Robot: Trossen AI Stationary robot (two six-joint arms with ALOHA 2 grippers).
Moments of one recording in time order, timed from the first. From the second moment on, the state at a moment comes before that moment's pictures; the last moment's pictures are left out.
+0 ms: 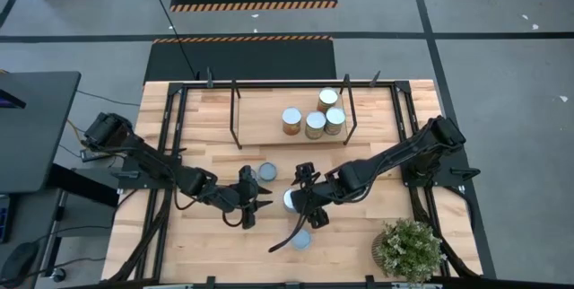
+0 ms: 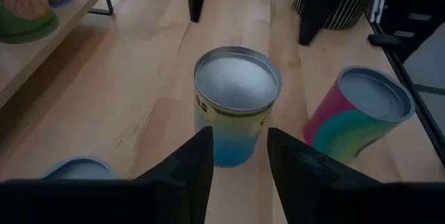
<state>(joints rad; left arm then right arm) -0.48 1.47 0.70 0.24 -0.49 -0.41 0.38 1.80 1.42 -0.64 0.27 -0.02</state>
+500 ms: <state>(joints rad) -0.48 1.47 0.70 0.23 -0.48 -0.41 0.37 1.80 1.29 -0.37 0.29 0.02</state>
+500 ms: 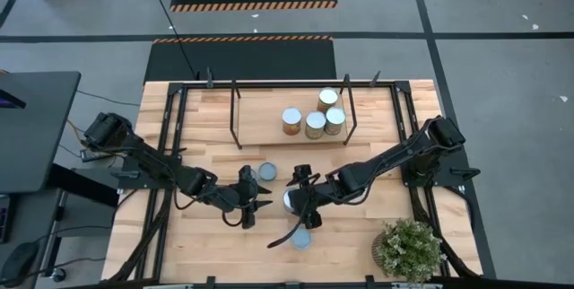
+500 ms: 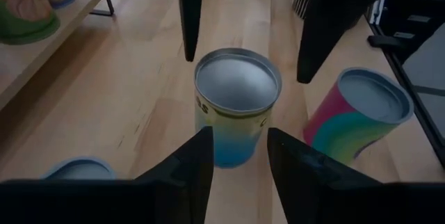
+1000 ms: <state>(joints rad) -0.48 1.47 0.70 0.23 -0.48 -0.43 0.33 1.80 1.17 -0.25 0.22 0.03</state>
